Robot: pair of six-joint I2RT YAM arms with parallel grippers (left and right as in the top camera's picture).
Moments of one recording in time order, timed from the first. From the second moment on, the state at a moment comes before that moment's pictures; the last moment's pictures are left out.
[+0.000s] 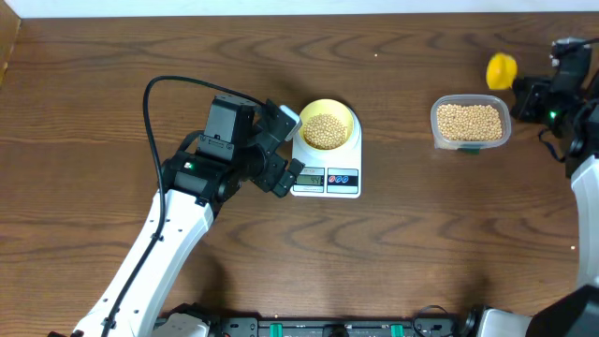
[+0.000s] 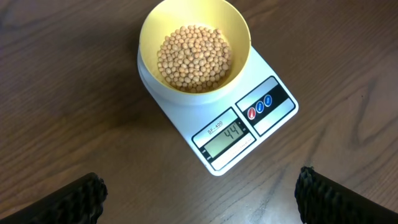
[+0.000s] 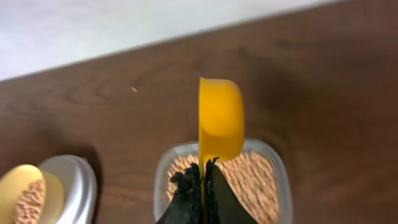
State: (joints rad) left arm -0.34 1.31 1.09 -0.71 0.26 0.28; right arm -0.33 1.46 1.20 -0.43 -0.43 0.00
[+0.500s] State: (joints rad) left arm -0.34 1.31 1.09 -0.71 0.26 0.28; right arm -0.33 1.46 1.20 -0.64 -0.33 -0.11
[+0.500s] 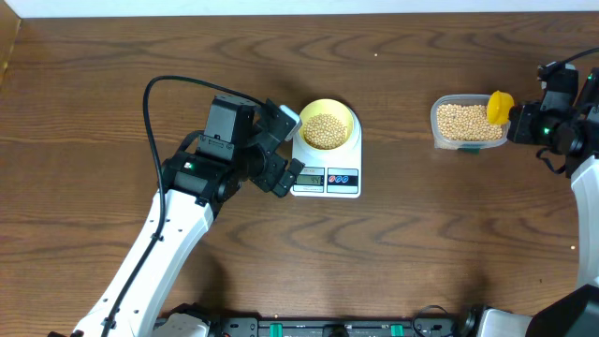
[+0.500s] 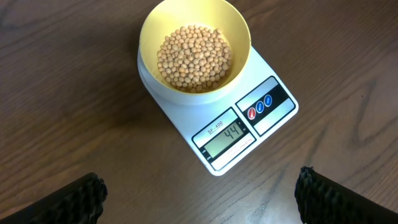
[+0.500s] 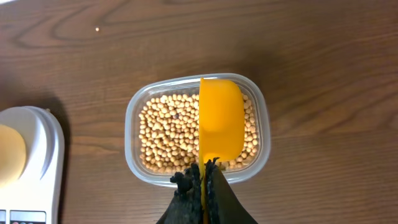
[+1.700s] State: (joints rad) left arm -0.34 1.31 1.09 -0.71 0.26 0.28; right arm -0.29 1.59 1.07 -0.44 -0.31 -0.14
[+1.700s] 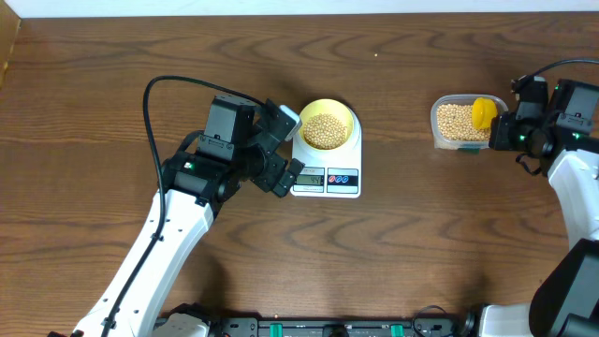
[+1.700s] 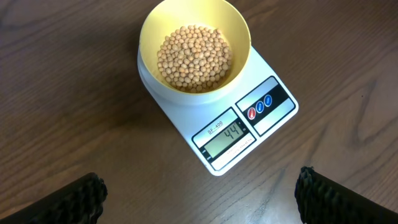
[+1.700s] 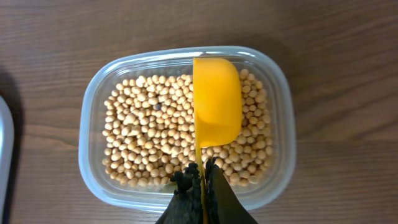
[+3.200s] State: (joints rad) left arm -0.34 1.31 1.09 -0.71 0.26 0.28; right arm -0.34 1.60 1.07 -0.50 -0.64 -0.05
